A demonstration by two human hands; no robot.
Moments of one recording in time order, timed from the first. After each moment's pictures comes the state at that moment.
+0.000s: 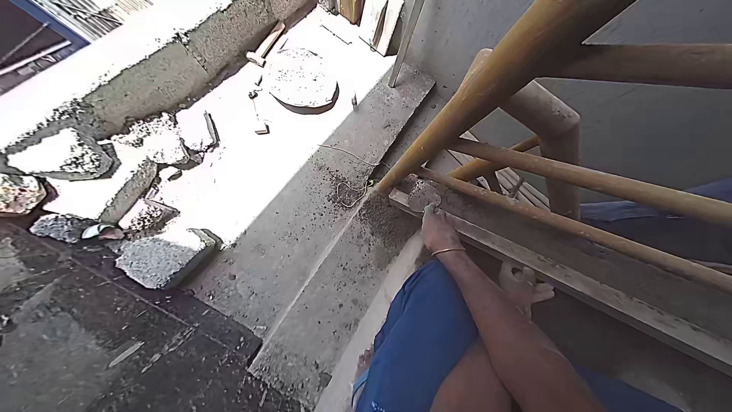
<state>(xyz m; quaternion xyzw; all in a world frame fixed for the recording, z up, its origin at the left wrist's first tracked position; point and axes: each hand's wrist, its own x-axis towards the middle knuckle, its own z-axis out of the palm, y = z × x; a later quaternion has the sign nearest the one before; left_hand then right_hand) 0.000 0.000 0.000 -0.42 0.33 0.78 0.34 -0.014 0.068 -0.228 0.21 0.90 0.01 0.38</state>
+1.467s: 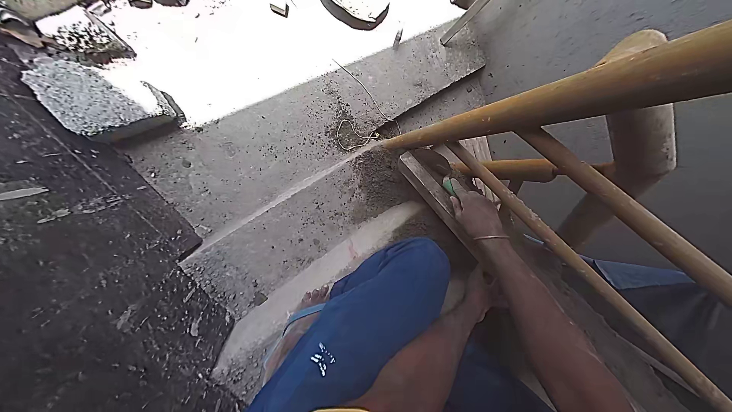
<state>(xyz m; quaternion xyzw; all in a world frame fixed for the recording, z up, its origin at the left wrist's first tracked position) 0.156 0.219 -0.234 -0.28 0.18 0.83 0.44 -0.025 0.161 -0.219 -0.04 0.93 0.16 0.33</state>
